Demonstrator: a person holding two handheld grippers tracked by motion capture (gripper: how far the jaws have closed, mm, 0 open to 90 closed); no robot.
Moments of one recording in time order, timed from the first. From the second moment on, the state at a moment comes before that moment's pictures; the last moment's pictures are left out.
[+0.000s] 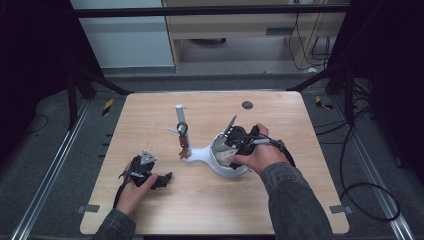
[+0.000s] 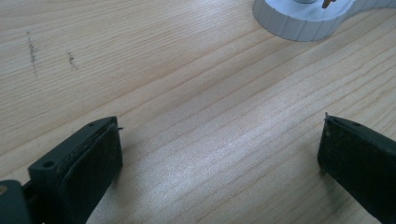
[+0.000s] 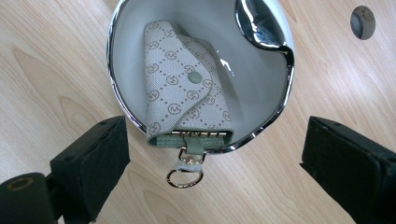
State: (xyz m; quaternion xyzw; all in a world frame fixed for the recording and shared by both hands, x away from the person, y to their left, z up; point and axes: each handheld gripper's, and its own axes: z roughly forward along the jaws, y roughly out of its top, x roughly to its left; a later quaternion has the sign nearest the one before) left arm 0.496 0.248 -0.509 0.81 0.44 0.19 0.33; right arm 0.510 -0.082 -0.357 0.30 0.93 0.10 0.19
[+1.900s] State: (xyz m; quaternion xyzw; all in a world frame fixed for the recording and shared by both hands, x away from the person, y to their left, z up) left arm 0.498 0.246 -0.509 0.81 0.43 0.19 0.34; right arm 0.507 -0.251 -0.440 0.46 0.79 0.33 0.22
